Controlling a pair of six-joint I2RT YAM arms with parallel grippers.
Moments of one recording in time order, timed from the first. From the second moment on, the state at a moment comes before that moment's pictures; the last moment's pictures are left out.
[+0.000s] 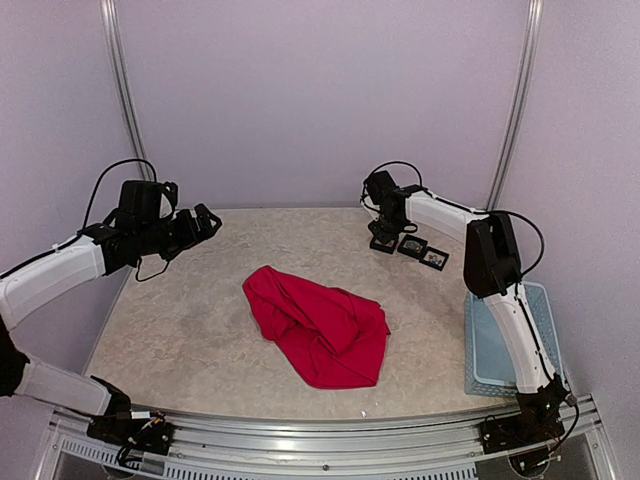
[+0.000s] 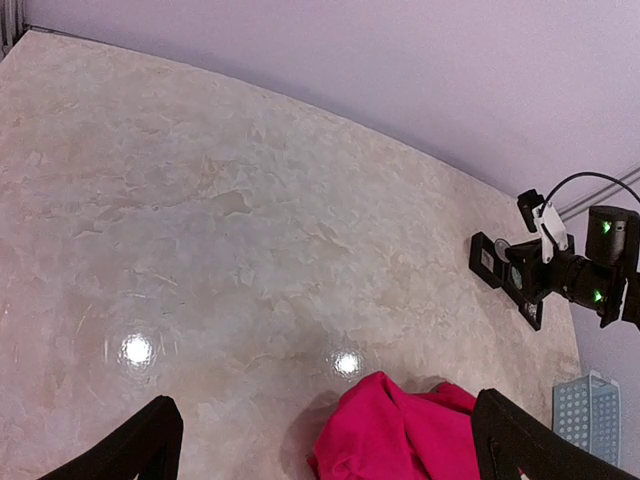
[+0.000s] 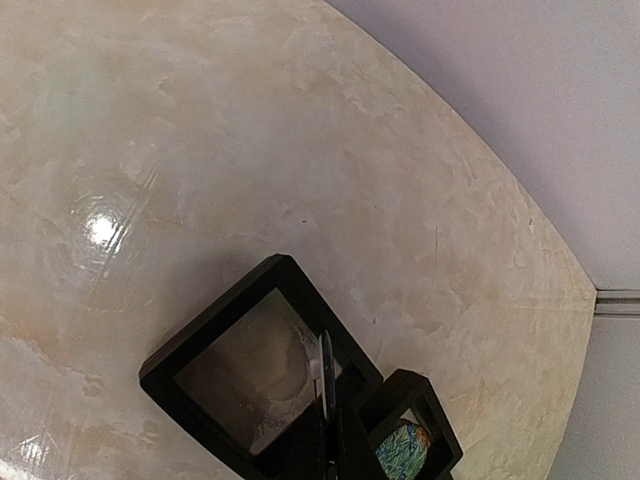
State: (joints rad) left arm -0.34 1.25 0.96 -0.23 0.03 -0.60; right arm 0.48 2.54 2.30 -0.72 0.43 -0.27
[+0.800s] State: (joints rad) left arm -0.33 1.31 0.97 -0.24 0.06 -0.58; right arm 0.48 2.58 2.31 -0.68 0.40 -0.26
